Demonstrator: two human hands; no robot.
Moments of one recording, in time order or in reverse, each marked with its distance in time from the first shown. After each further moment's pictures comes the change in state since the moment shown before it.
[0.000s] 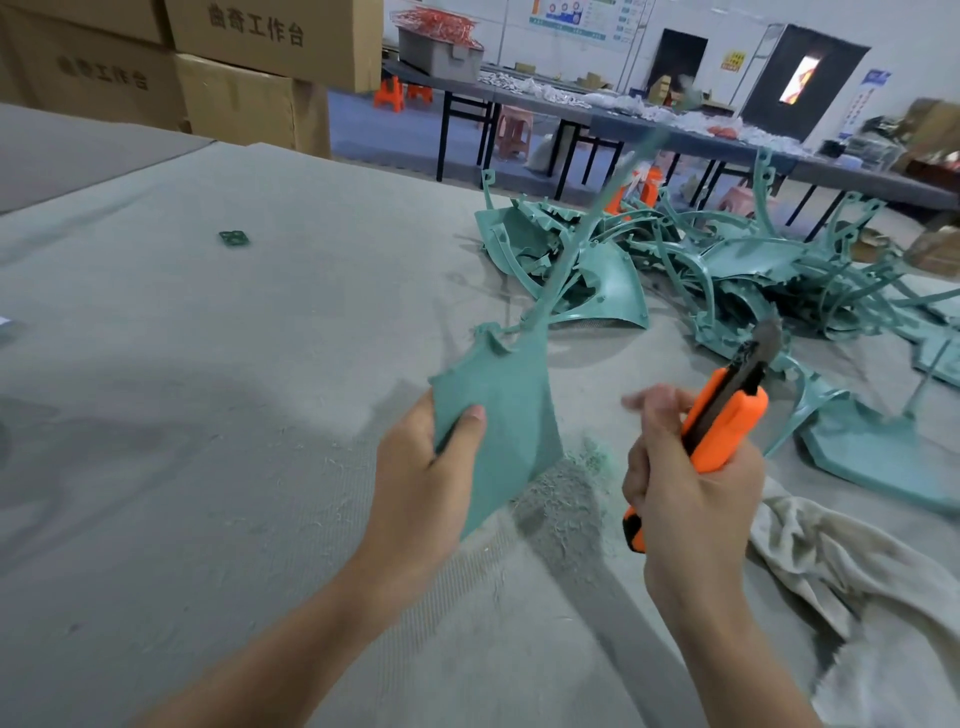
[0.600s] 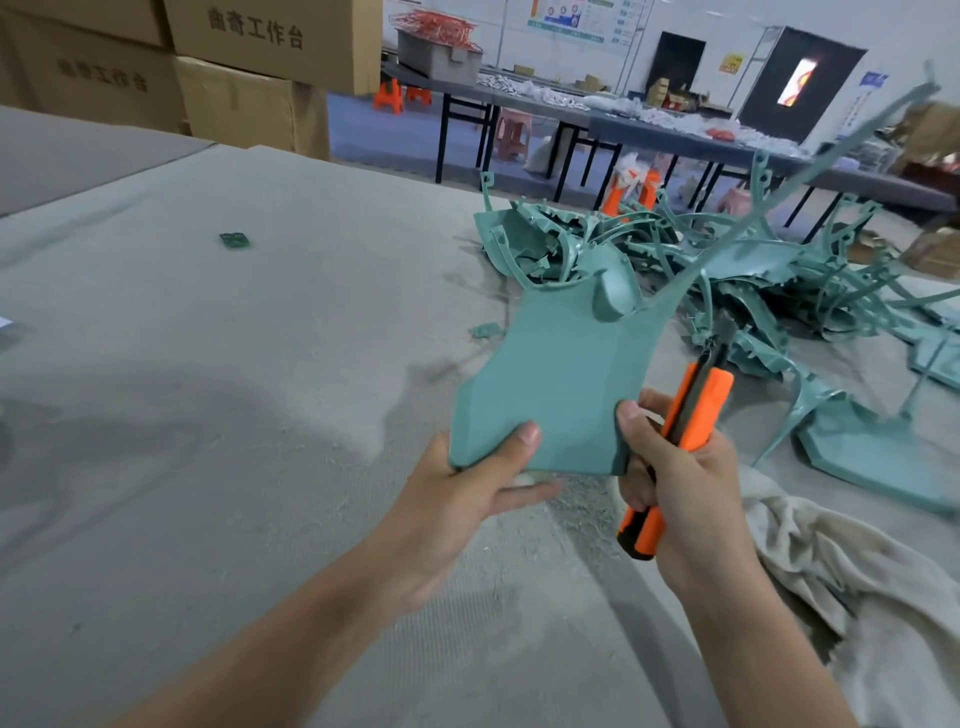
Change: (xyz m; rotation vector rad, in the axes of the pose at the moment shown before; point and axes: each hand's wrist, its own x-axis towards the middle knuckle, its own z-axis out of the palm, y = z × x) left_hand -0.004 0.007 0.002 -0.536 -0.465 -0.218; right_hand 0.019 0.014 -0.014 0.152 -0.120 0.400
